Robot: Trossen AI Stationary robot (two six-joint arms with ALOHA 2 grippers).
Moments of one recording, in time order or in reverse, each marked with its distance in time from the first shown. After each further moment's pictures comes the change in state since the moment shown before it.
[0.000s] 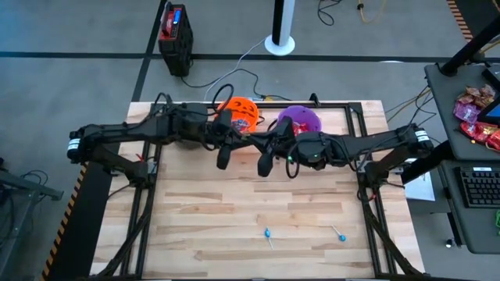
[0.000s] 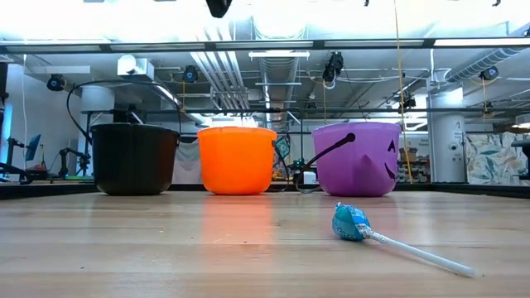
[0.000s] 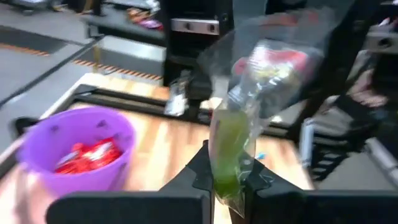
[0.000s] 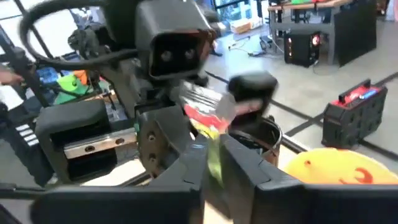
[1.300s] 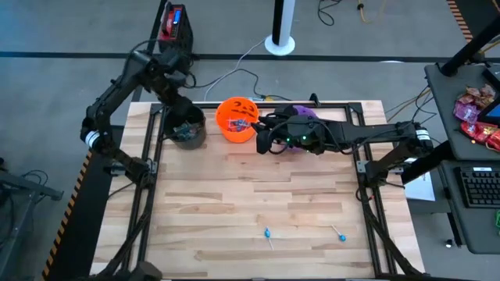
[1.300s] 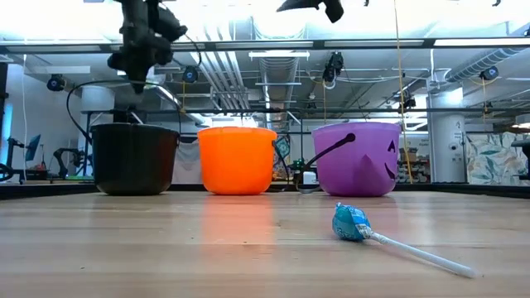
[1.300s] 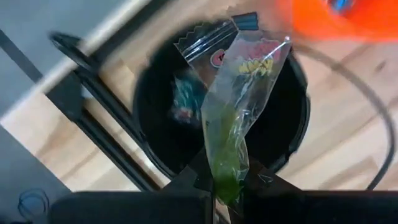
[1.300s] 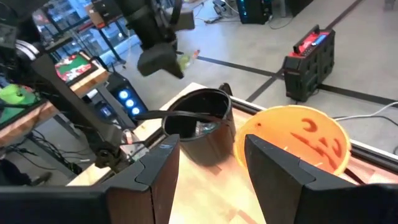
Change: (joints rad) left arm 0.831 0.203 0.412 -1.369 -0.172 0.223; right arm -0.153 -0.011 0.000 -0.206 -0.026 0.251
